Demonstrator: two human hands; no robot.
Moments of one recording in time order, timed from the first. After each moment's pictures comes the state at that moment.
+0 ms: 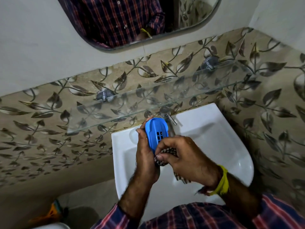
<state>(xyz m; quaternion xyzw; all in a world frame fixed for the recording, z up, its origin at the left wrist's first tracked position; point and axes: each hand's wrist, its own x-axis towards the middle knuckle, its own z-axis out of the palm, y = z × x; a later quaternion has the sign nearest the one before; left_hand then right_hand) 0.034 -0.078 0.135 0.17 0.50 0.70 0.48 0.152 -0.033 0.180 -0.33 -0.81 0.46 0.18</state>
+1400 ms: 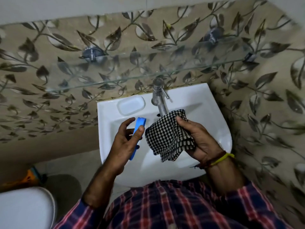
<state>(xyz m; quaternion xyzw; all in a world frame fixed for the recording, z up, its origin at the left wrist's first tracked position) 0.004 -0.148 0.093 0.26 0.69 0.51 0.45 0.184 -0.028 0.128 -0.43 -0.21 0.84 0.27</state>
